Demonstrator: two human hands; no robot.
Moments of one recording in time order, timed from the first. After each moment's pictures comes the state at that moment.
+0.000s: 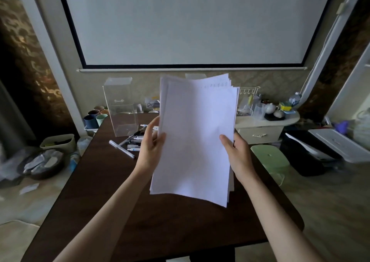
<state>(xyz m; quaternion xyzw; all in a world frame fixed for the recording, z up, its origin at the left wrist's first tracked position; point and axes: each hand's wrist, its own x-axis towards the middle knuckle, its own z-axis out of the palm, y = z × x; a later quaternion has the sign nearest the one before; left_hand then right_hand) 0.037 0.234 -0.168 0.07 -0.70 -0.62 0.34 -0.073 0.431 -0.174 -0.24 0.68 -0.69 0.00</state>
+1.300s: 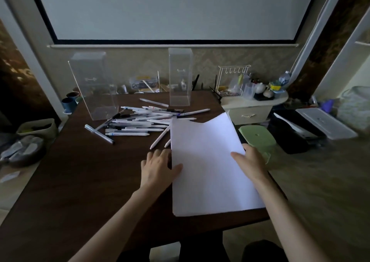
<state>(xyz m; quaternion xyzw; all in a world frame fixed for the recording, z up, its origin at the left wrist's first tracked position) 0.029 0.293 -0.238 0.24 -0.94 -0.22 0.08 -0.100 0.507 -0.237 -0.06 0.90 -0.43 0.04</state>
